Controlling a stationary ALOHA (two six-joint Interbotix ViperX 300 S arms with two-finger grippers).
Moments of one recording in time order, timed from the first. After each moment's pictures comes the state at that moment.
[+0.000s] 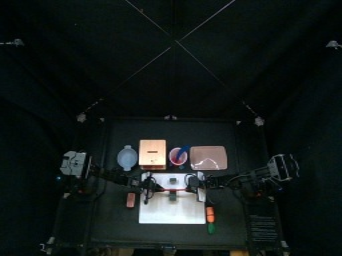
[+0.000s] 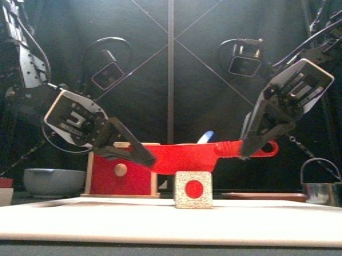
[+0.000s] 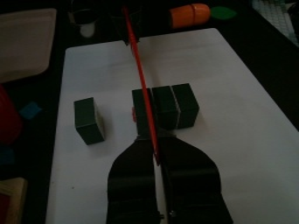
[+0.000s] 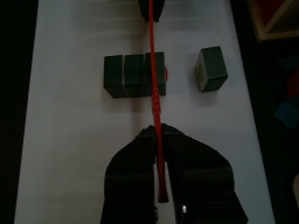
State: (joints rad) left arm -0.07 0.18 0.95 0.12 -0.78 0.00; right arm 0.07 -0.15 0.94 0.29 -0.13 -0.15
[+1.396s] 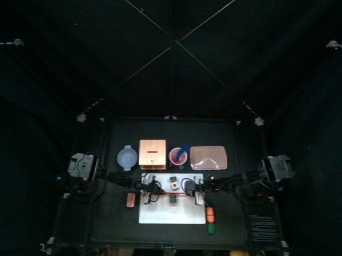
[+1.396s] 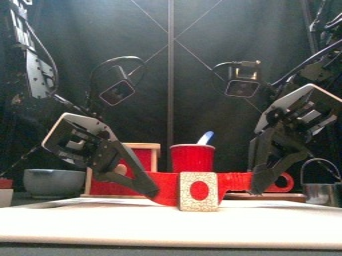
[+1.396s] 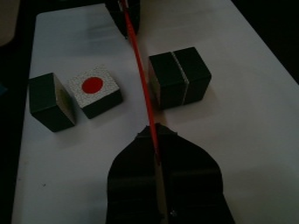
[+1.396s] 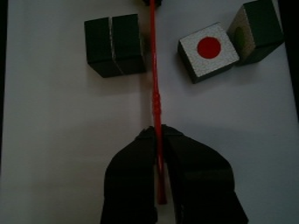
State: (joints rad) left arm -0.10 0.32 0.88 0.12 -0.65 0.00; right arm 0.10 0.00 0.92 0.32 -0.13 -0.15
